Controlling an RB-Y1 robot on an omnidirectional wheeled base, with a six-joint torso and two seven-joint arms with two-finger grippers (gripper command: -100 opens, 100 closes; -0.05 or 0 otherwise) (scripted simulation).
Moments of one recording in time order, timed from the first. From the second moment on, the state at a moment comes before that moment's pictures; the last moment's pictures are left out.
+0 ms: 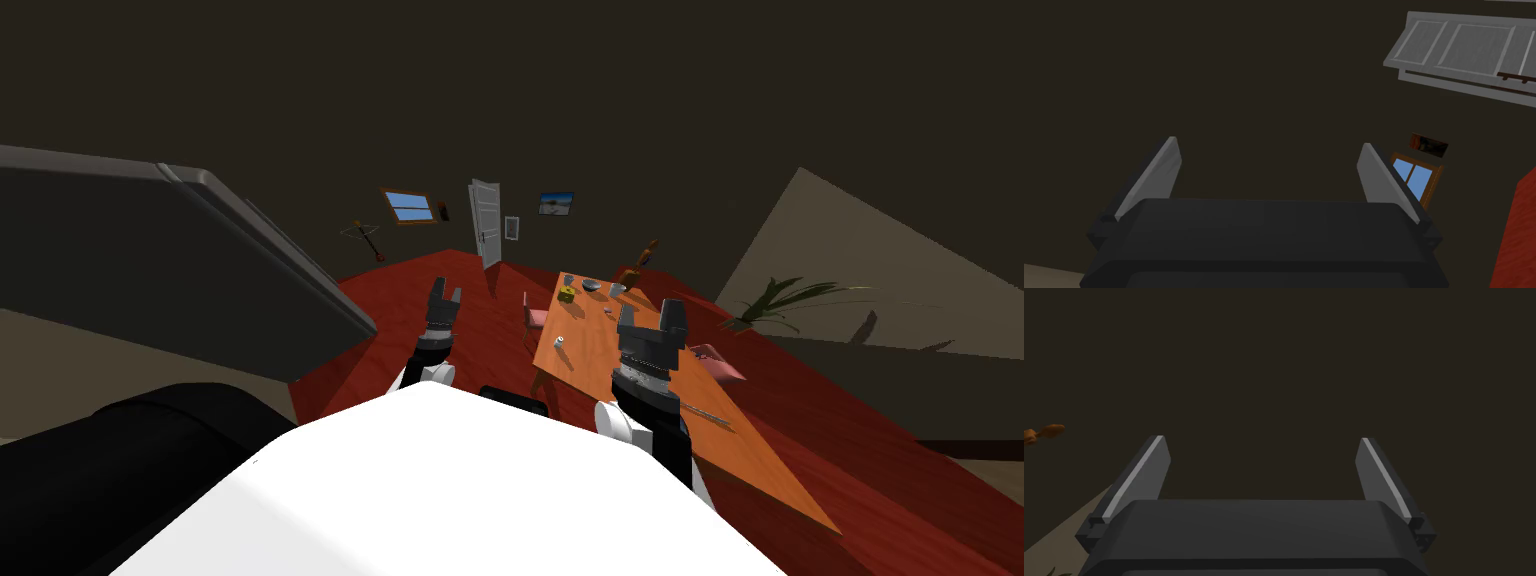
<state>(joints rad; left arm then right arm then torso) 0.55 0.02 -0.07 -2.21 0.03 -0.57 -0.11 0.52 -0.02 0.04 -2.29 -0.02 -0.54 0.09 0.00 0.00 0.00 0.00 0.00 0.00</state>
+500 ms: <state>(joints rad) 0.55 0.02 -0.07 -2.21 0.03 -0.57 -0.11 0.51 -0.10 0.02 -2.14 0.06 -0.49 0.12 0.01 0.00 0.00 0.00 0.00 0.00</state>
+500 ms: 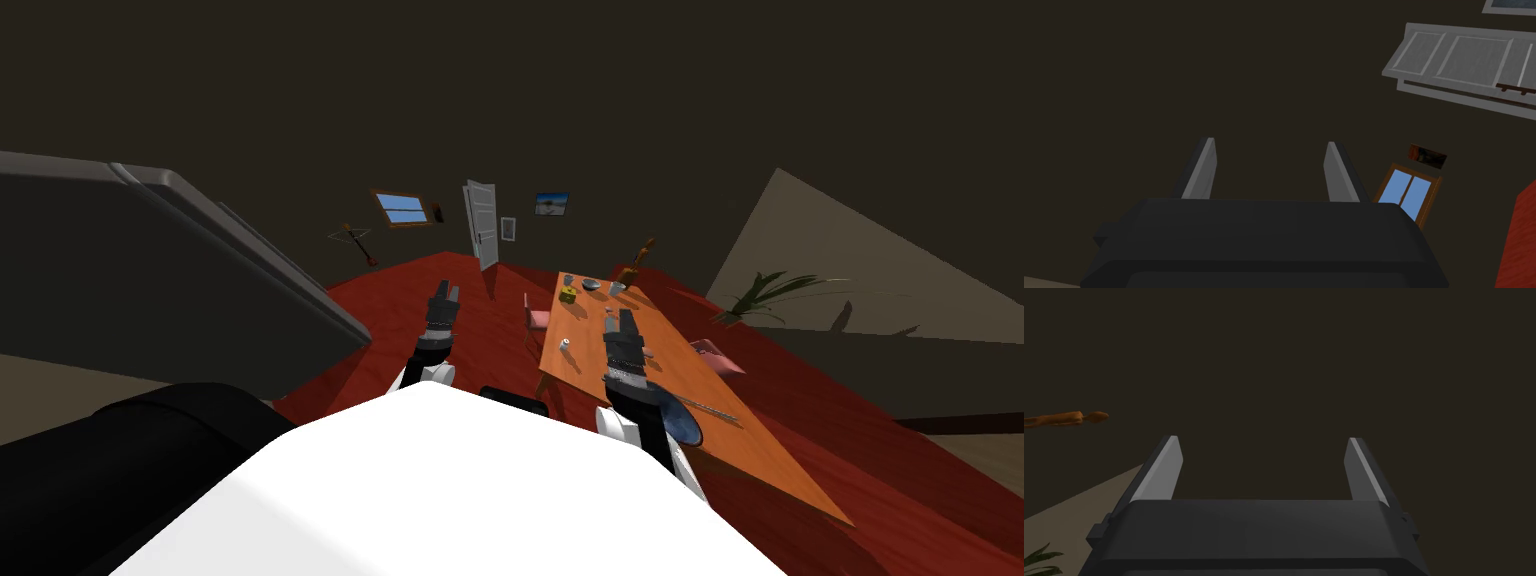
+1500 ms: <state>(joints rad) 0.55 0.02 -0.07 -2.21 0.03 -0.57 -0.11 0.48 -0.19 0.00 -1.89 0.17 -0.44 0.17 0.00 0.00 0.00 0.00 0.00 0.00</state>
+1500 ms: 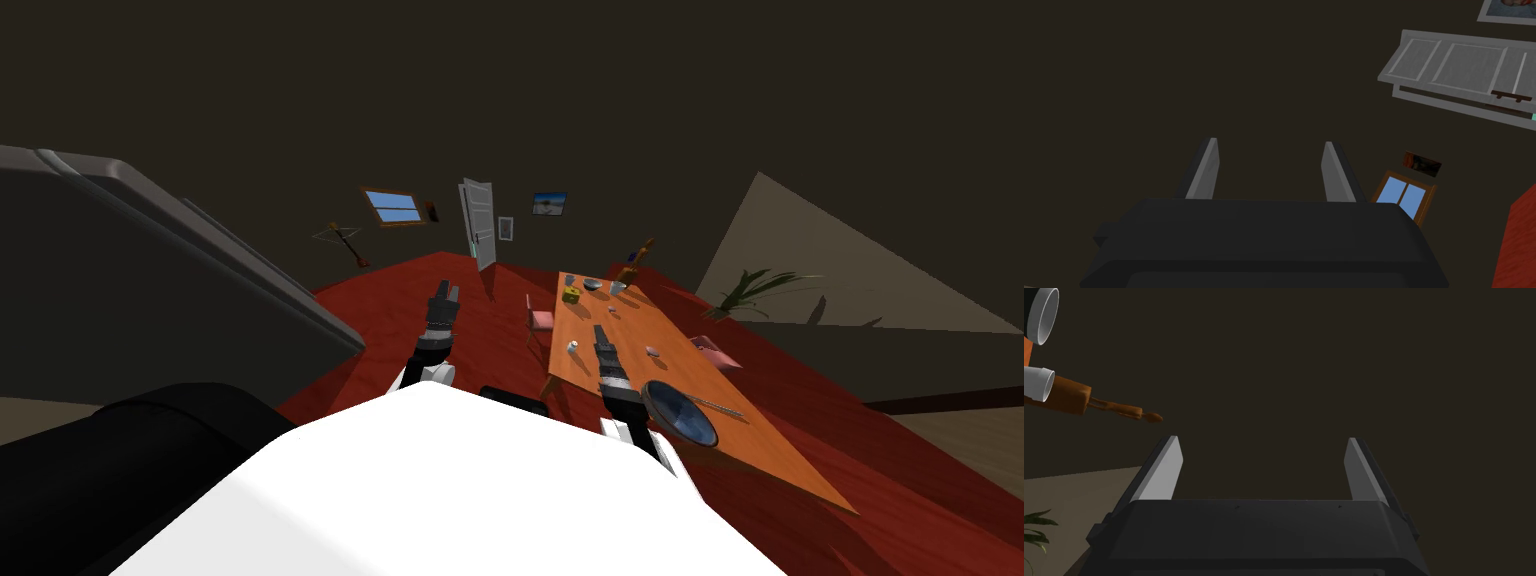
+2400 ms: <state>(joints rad) 0.55 0.02 -0.07 -2.21 0.03 -0.57 -0.11 0.41 -0.27 -0.02 -1.64 0.29 -0.37 0.23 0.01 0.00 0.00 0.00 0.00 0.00</state>
